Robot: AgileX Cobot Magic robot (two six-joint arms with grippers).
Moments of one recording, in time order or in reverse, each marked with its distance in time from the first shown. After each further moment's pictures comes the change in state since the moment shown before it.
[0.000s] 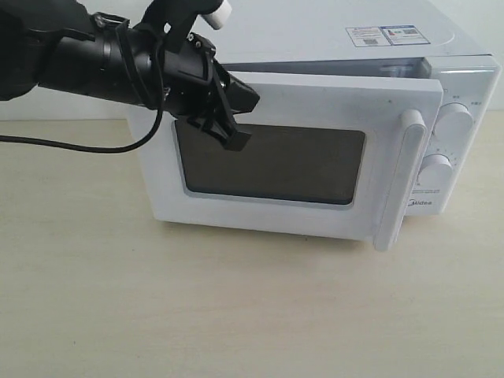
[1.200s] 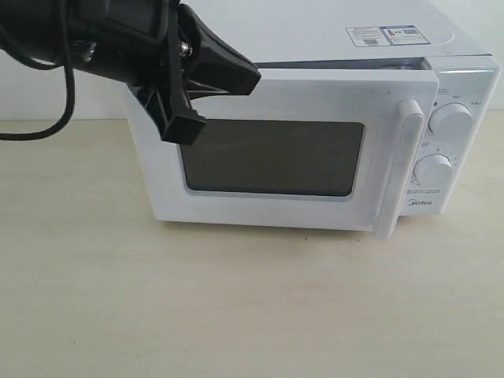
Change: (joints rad) left arm -0.002 -0.218 -0.001 0.090 0.305 -0.030; right arm 0.000 0.000 0.000 -0.008 -0.246 -0.098
